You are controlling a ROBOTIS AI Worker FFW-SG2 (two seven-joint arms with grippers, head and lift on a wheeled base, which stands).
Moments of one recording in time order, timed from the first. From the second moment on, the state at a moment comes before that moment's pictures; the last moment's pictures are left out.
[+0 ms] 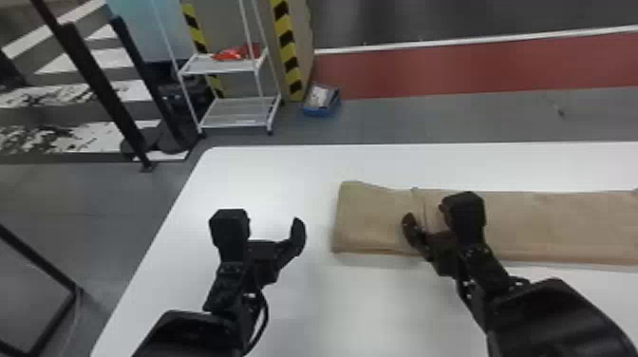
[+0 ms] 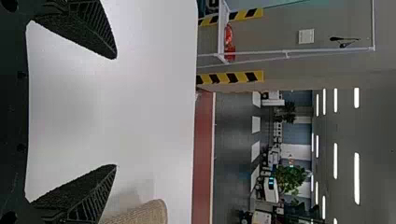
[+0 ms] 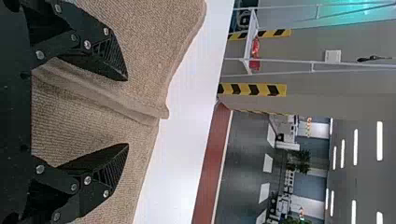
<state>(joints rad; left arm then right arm) 0.25 0.06 0.02 -1.87 0.08 0.35 0.08 -0.10 -0.03 0.36 -1.42 0.00 0.29 -0.05</state>
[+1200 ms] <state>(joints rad) 0.25 0.06 0.02 -1.87 0.08 0.35 0.08 -0.10 -0.03 0.37 -1.46 -0.01 0.35 0.00</state>
